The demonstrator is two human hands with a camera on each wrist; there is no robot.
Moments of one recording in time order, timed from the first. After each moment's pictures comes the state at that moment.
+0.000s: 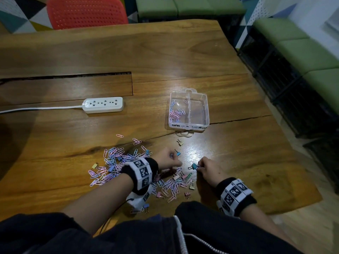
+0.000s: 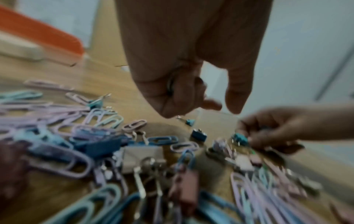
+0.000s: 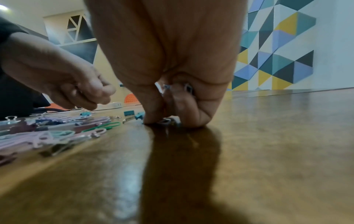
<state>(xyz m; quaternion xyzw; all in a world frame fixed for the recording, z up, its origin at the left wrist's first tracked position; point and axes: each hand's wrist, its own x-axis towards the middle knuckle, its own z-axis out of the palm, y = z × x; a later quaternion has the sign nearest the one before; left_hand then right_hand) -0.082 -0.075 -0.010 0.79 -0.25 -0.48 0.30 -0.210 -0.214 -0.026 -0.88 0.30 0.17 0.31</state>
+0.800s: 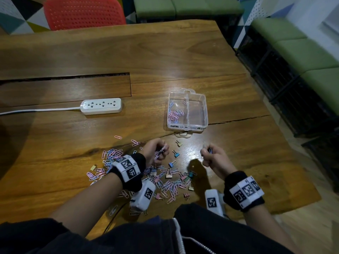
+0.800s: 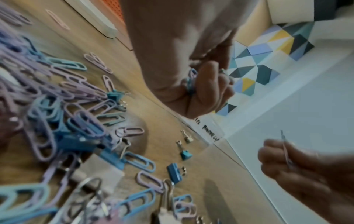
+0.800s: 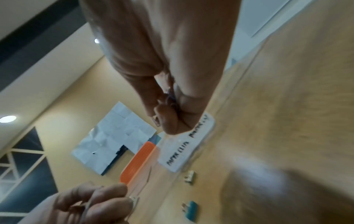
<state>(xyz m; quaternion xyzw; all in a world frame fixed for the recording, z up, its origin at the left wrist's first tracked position) -0.061 -0.060 0.010 0.59 -0.05 -0.55 0.58 -0.199 -0.221 0.024 -0.60 0.34 0.02 0.73</state>
